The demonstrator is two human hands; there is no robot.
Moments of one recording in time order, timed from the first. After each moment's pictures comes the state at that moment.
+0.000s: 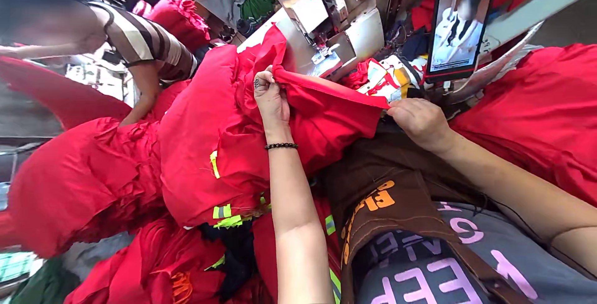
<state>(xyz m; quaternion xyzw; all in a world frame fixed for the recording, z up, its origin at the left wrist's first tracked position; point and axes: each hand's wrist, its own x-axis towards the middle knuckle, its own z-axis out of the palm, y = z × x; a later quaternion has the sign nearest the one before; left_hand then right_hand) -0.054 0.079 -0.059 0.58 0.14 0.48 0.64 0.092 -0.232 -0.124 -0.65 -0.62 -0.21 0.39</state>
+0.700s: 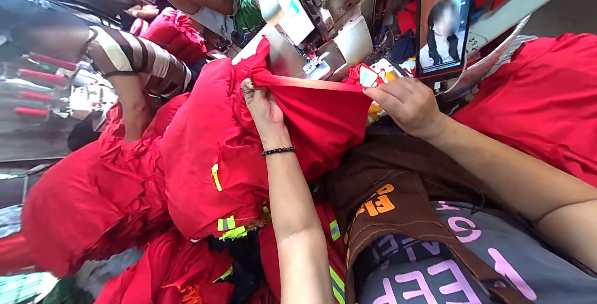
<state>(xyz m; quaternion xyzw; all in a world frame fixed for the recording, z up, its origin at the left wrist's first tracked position) -0.043 0.082 -0.043 0.48 0.16 0.53 0.68 0.107 -0.204 -0.083 -0.63 -0.60 -0.28 0.41</state>
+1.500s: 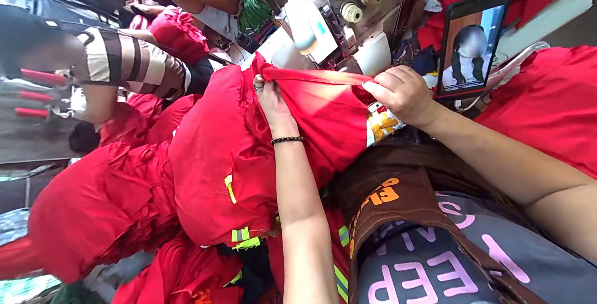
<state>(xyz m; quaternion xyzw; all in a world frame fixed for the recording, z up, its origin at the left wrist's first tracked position) -0.007 0.130 -0.045 0.47 0.23 0.53 0.67 0.137 -0.139 -0.070 -0.64 -0.61 -0.28 0.38</state>
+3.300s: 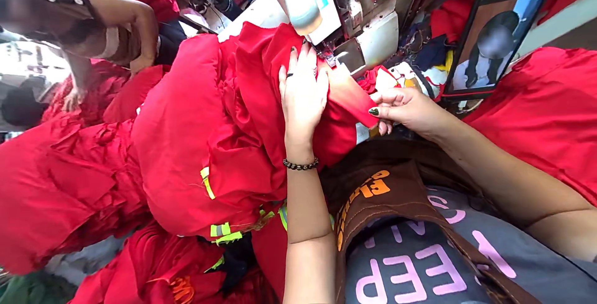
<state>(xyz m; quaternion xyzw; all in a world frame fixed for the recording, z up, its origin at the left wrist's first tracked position) -0.015 0.022 -0.004 0.95 0.26 0.10 0.12 0.119 -0.166 -0.055 -0.51 -0.30 0.52 0.62</state>
